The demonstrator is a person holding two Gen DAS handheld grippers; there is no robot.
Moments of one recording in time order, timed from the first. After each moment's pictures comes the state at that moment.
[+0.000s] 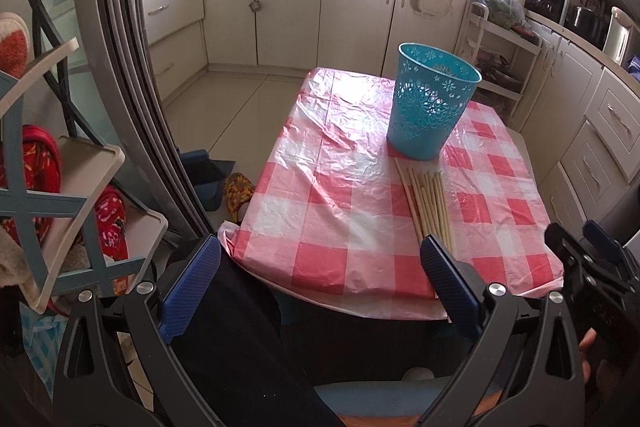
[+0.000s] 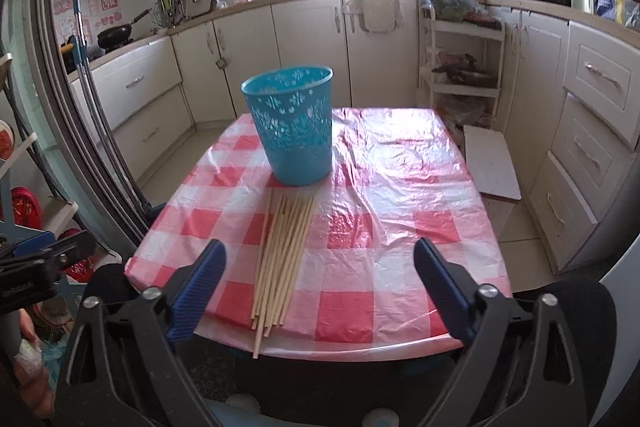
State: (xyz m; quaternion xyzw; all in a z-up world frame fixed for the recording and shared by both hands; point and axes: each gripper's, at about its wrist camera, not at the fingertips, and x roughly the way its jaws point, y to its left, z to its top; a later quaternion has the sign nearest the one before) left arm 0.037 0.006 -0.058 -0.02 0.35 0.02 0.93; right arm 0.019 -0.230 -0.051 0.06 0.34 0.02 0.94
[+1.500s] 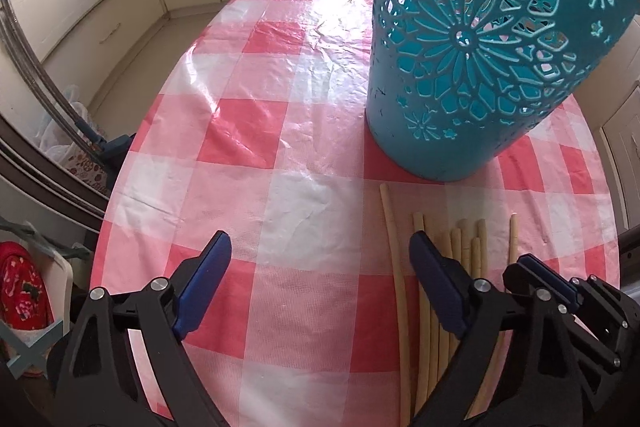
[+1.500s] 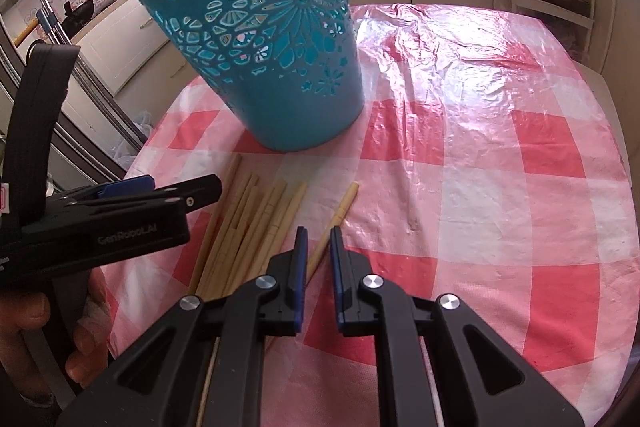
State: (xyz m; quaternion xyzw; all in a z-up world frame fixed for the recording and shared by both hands) left arm 0.268 -0.085 -0.194 0.03 0.53 0.02 0.85; right arm 0.185 -0.259 -0.156 0.10 0.48 0.15 0.86
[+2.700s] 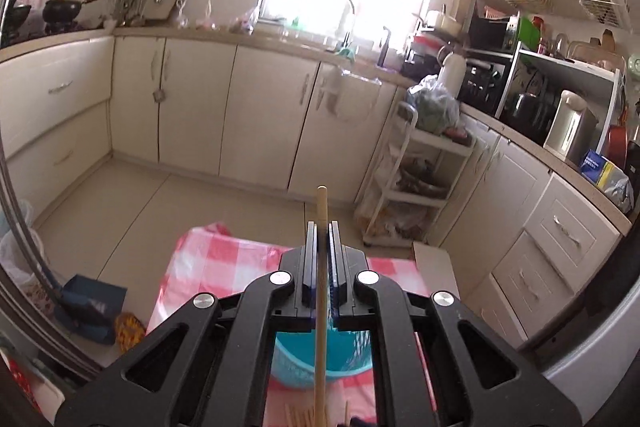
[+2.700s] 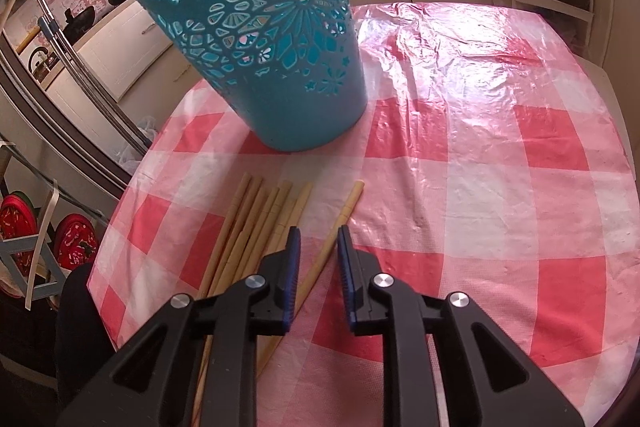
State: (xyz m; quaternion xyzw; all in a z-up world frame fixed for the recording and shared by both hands) left arm 0.277 -0.091 0.042 -0.09 0.23 -0.12 0.96; right arm 0.180 -0.258 -0.158 0.11 0.48 0.16 0.86
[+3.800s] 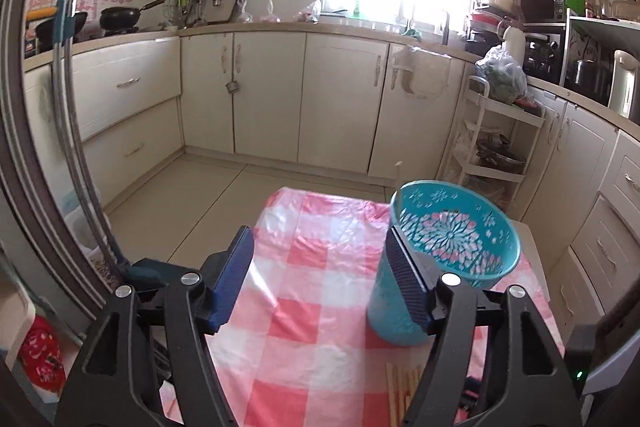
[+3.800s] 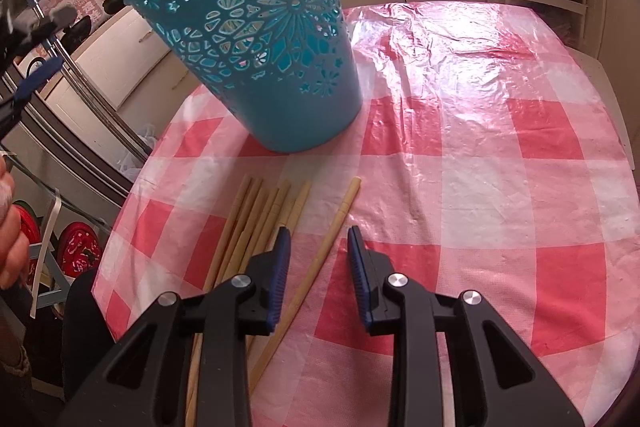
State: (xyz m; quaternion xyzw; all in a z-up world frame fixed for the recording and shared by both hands) left arm 0.212 -0.039 -0.059 -0.04 0.26 0.01 0.97; right arm 0.176 -0.263 -0.154 0.12 0.47 0.14 0.86
